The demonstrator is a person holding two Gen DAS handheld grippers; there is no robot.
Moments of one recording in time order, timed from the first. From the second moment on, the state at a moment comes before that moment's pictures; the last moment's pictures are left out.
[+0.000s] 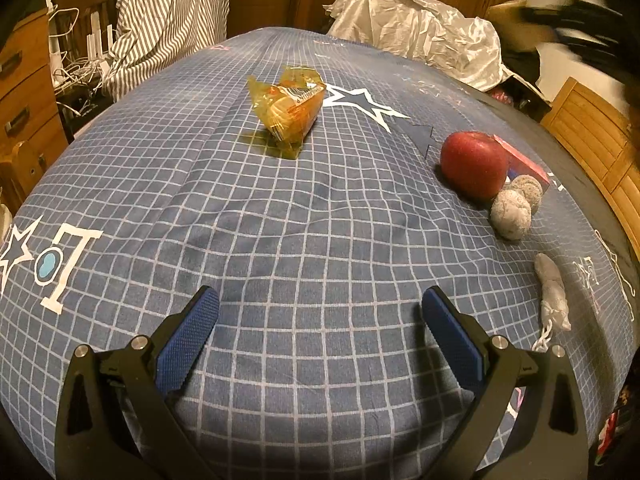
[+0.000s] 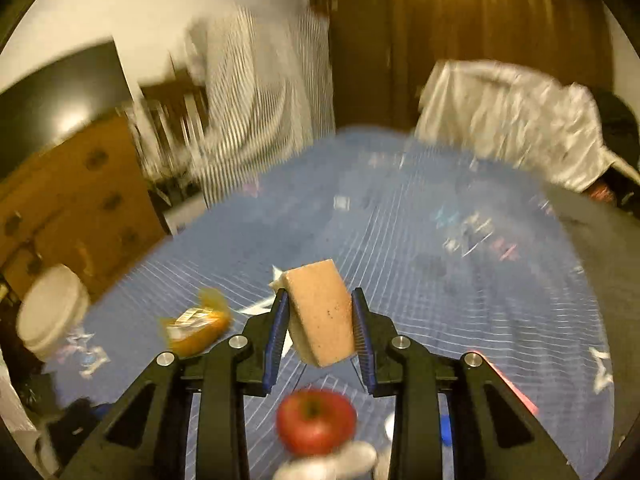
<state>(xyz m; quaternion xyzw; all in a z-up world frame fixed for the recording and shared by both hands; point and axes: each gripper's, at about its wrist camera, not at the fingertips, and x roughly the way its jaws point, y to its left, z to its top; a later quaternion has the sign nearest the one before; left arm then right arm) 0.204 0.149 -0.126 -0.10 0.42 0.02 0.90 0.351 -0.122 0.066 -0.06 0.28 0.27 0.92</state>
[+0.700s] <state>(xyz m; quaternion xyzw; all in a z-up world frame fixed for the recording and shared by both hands) 0.175 0.106 -0.087 -0.03 0.36 0.03 0.93 0.131 -0.238 -0.098 -0.02 0.40 0.11 0.91</state>
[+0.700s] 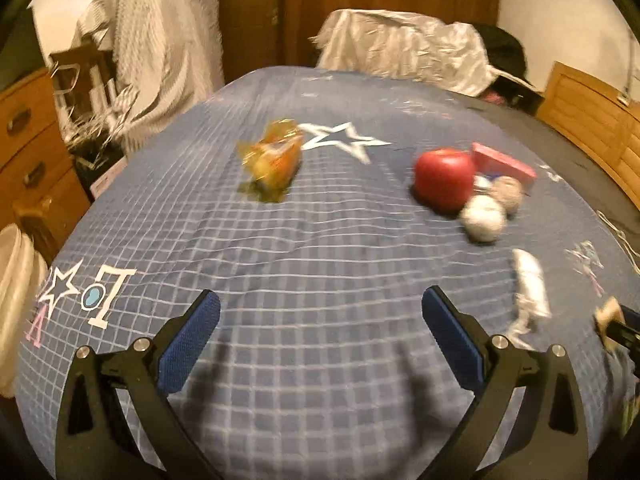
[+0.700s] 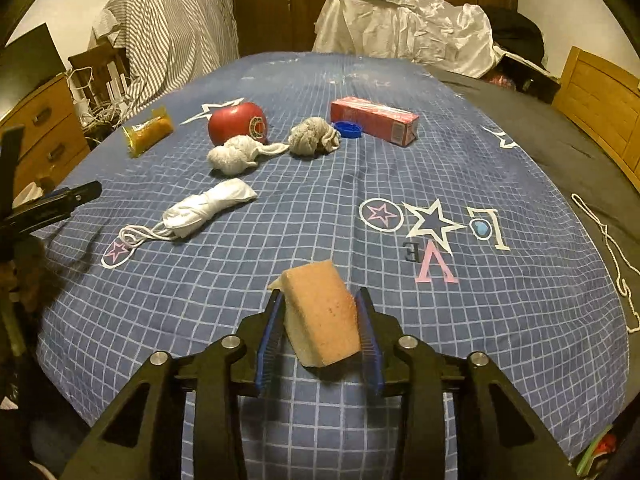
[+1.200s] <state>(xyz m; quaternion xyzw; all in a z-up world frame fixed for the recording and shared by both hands) 0.262 -0.004 -0.065 0.02 0.40 -0.10 0.91 0.117 -0.273 -0.102 0.06 0.36 0.10 0.93</state>
